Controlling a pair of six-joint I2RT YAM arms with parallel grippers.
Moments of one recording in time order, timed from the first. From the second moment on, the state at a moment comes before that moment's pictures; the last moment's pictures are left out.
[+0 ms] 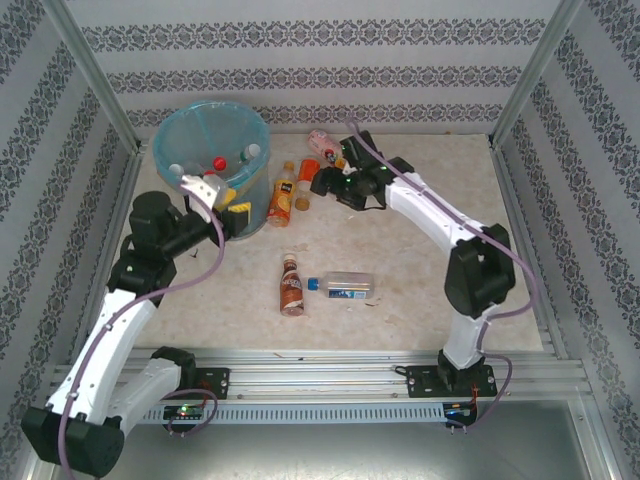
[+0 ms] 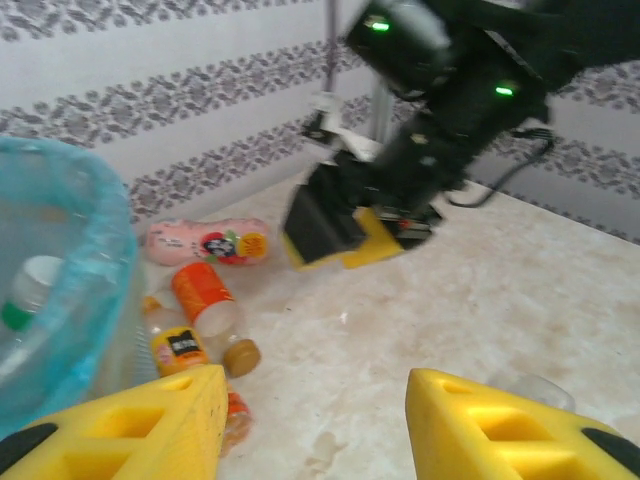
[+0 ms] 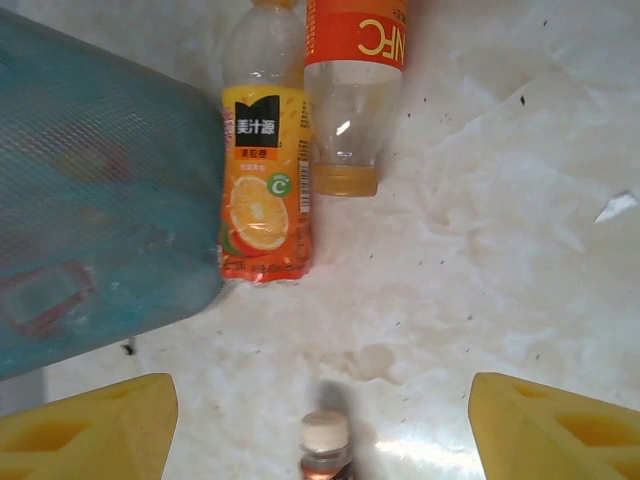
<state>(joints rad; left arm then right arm) -0.21 0.83 0.79 -0.17 0.54 0.13 0.51 1.94 1.72 -0.72 -0.19 0.70</state>
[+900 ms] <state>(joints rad) -0.23 0.76 0.59 0.04 0.47 0.14 0.50 2.55 2.42 -0.88 -0.06 0.65</state>
